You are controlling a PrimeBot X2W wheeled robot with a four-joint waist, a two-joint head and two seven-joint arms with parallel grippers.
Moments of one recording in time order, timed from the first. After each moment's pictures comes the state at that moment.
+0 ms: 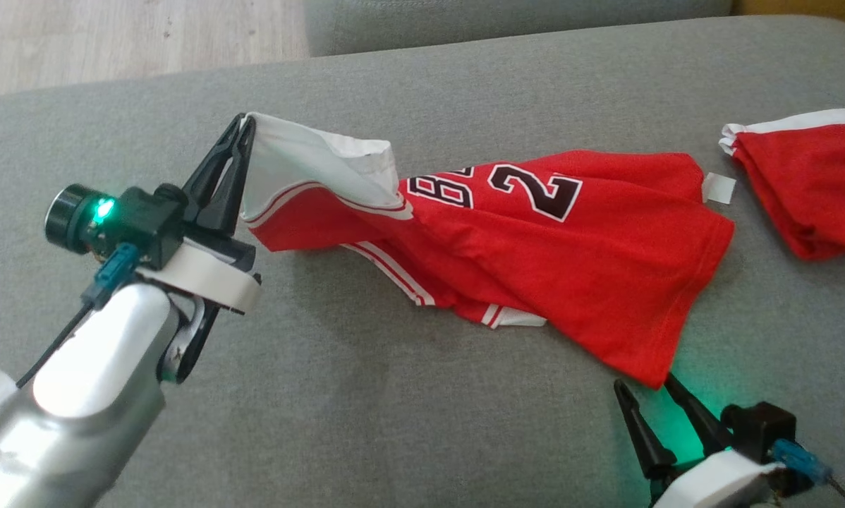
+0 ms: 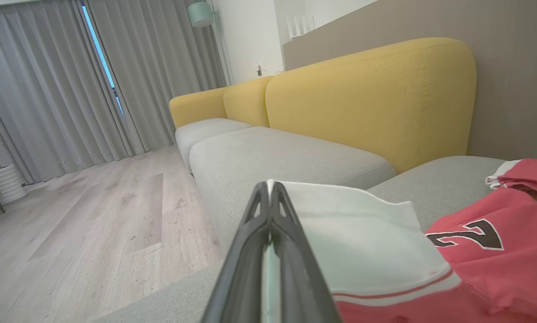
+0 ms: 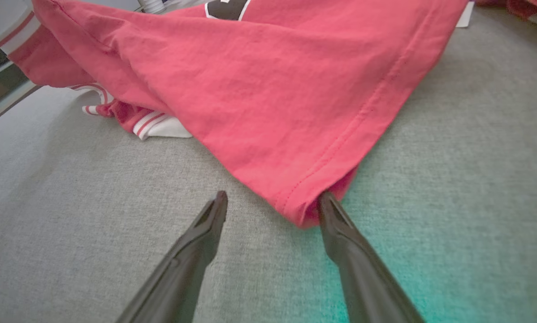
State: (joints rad) left arm -0.66 0.49 -0.78 0.33 -0.58 0.10 -0.24; right arm 0.04 -0.28 0.37 0.38 0.45 0.13 -0.21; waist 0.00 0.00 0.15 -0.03
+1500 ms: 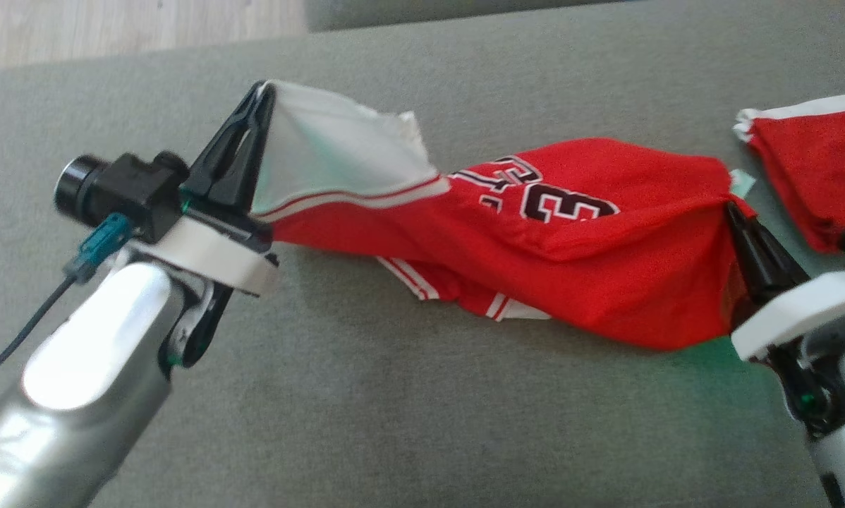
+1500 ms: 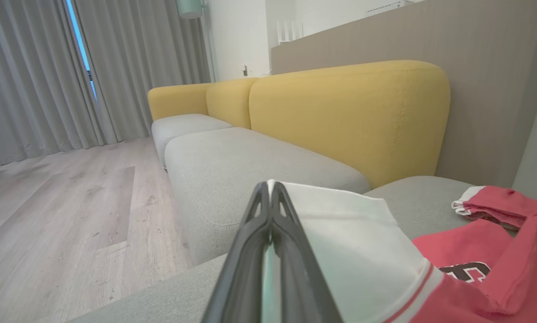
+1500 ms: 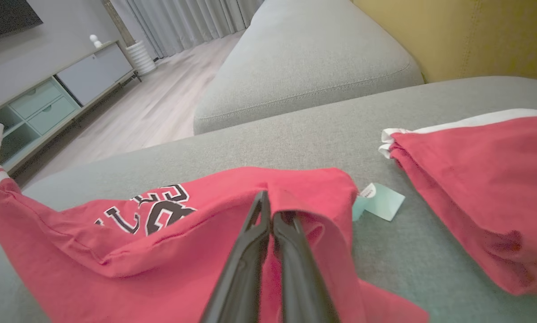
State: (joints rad) left arm -0.67 0.51 -0.76 0.16 -0.66 0.09 -0.15; right arm -0.21 -0.39 0.18 0.22 0.66 0.13 0.07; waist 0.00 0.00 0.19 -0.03
